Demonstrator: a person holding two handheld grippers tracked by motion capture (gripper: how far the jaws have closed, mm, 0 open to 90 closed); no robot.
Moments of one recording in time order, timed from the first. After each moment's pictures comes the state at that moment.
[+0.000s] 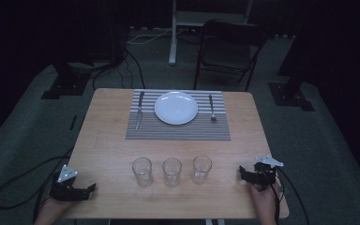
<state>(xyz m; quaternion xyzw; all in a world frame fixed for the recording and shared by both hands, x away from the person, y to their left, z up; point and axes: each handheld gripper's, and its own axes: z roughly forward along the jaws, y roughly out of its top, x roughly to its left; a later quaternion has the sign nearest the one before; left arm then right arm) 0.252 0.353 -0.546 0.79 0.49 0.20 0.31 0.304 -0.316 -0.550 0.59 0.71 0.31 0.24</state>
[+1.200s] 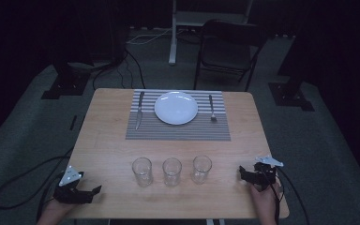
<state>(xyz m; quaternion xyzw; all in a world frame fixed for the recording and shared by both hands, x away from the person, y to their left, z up) 0.244 0.336 -0.535 0.80 0.44 0.18 0.36 0.304 -0.316 -0.550 0.59 0.71 0.31 0.24</state>
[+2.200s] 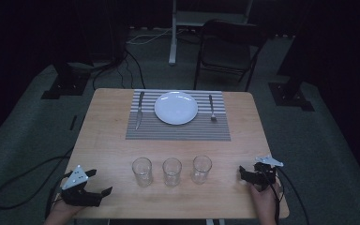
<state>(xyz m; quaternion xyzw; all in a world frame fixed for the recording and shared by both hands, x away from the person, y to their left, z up) 0.234 0.299 -0.501 0.81 0.38 0.16 0.43 0.304 -0.316 -0.550 0.59 0.71 0.31 0.24</state>
